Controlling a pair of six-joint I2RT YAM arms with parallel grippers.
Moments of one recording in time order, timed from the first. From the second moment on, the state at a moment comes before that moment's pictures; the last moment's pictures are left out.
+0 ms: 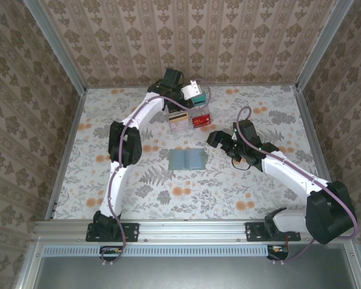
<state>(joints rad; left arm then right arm) -0.50 2.42 2.28 -0.66 0.32 0.77 0.40 1.28 0.80 -0.28 -0.18 0.87</state>
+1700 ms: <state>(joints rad) -0.34 1.46 0.88 -0.32 0.37 -0.53 0.77 2.09 1.53 -0.82 0.13 0.71</state>
